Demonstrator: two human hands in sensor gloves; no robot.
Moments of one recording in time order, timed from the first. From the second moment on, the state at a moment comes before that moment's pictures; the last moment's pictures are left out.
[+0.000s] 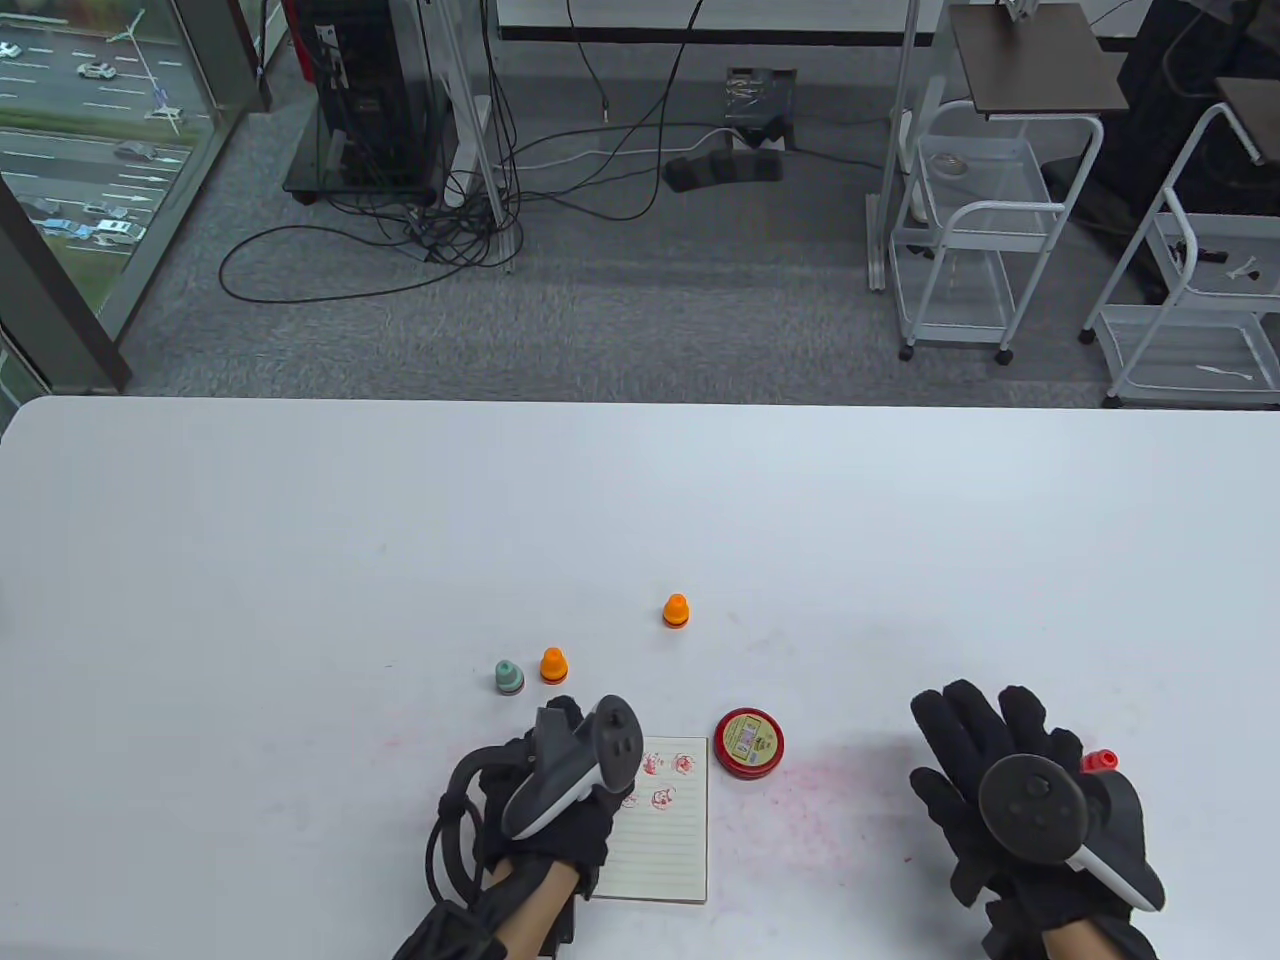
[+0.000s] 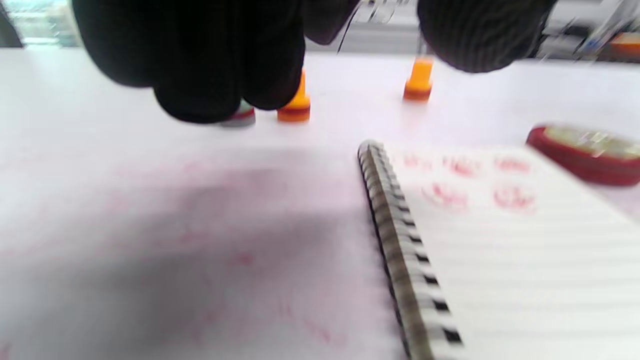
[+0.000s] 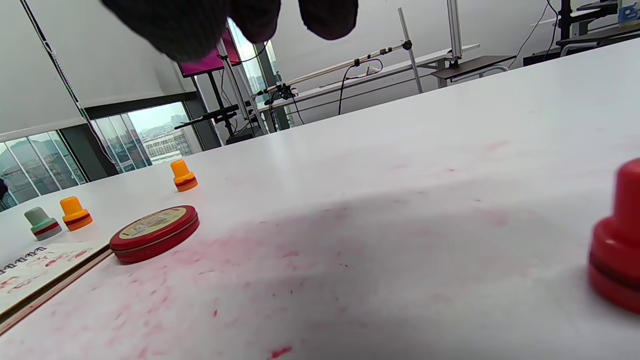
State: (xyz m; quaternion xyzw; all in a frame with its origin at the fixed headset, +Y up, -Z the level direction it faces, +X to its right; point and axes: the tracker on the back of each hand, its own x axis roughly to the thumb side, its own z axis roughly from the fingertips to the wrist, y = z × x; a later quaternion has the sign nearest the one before) left_hand -0.110 -0.688 -0.243 -0.14 -0.05 0.01 0.99; right_hand 0.262 -0.688 -0.207 0.08 0.02 0.99 0.15
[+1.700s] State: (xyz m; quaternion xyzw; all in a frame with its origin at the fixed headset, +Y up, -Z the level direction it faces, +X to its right) left_hand -0.212 -0.675 -0.230 0.06 -0.13 0.05 0.99; right_hand 0.096 -0.747 -0.286 0.20 0.19 0.96 -0.02
